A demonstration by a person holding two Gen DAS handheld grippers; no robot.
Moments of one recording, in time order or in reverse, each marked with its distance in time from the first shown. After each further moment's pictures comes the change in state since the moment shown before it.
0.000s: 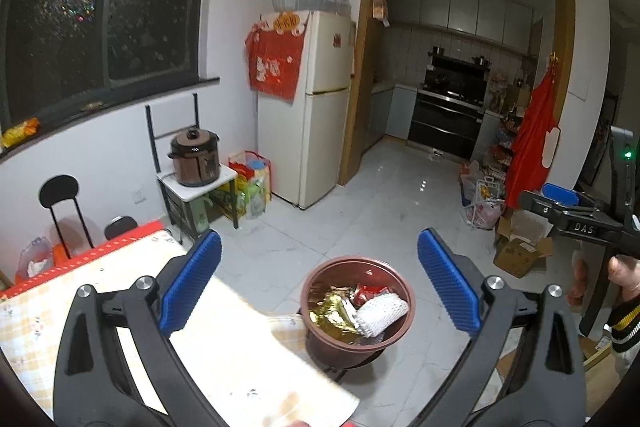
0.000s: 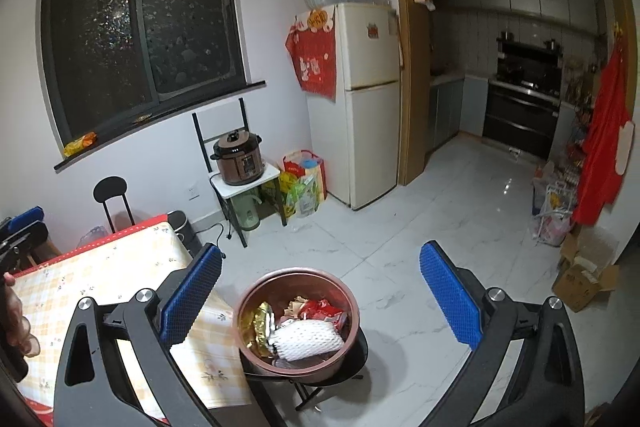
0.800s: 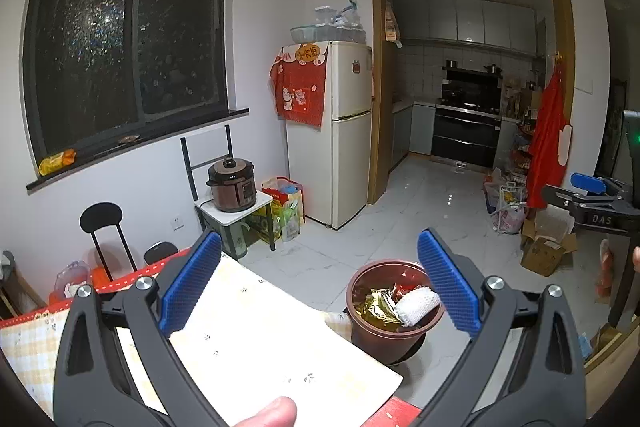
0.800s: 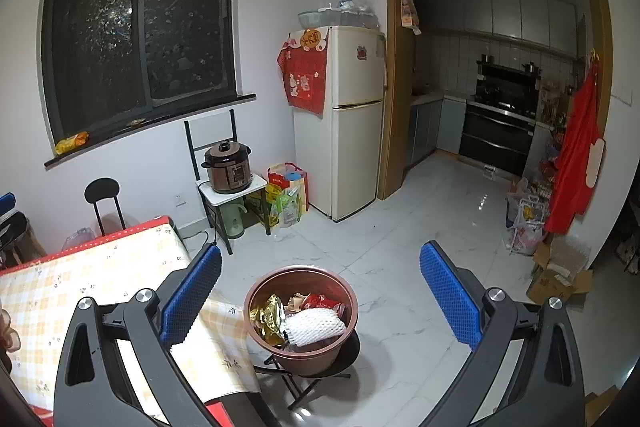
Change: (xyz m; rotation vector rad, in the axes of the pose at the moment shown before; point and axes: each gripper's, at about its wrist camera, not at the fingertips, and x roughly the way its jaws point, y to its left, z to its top) left arm -0.098 0.033 -0.016 0.058 -0.086 0.096; right arm -0.077 0.057 -0.011 -0.041 -0.049 -0.098
